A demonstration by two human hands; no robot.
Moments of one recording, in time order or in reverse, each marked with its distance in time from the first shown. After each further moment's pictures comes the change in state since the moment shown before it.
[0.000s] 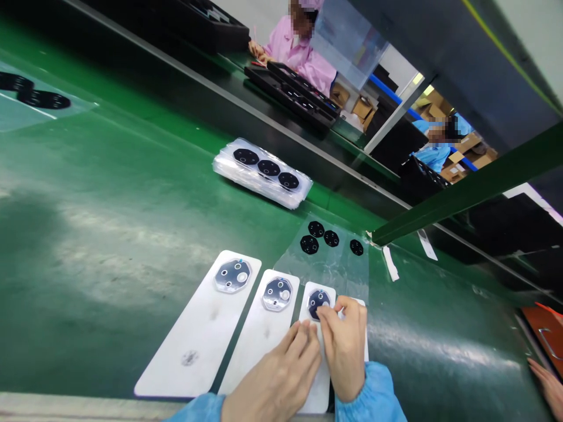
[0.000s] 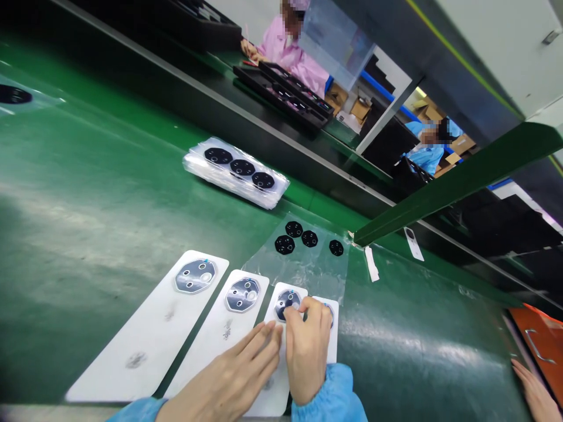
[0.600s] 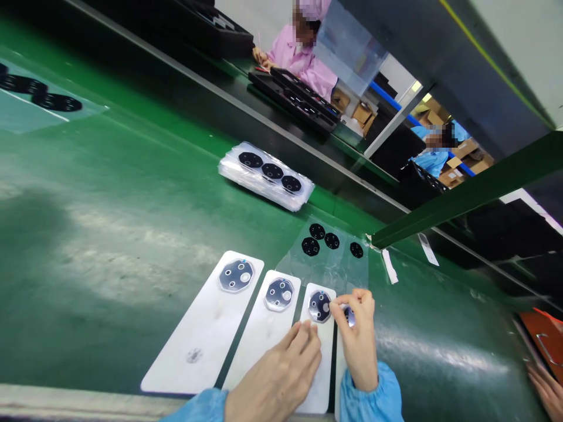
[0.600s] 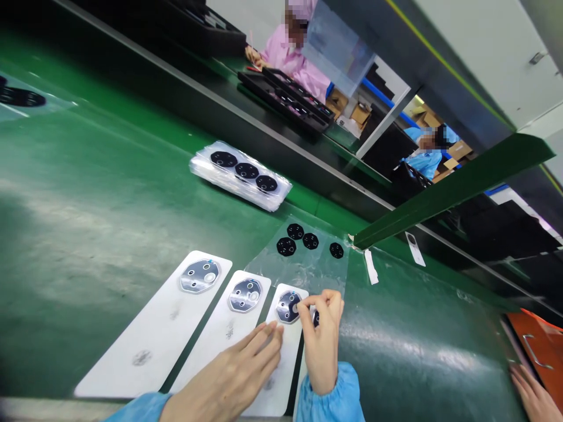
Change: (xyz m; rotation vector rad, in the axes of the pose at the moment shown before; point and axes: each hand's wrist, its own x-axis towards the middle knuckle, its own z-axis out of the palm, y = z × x) left_hand 0.001 -0.001 -0.001 0.013 -0.009 -0.014; right_hand 0.010 0.004 -0.001 0.230 -0.058 0.274
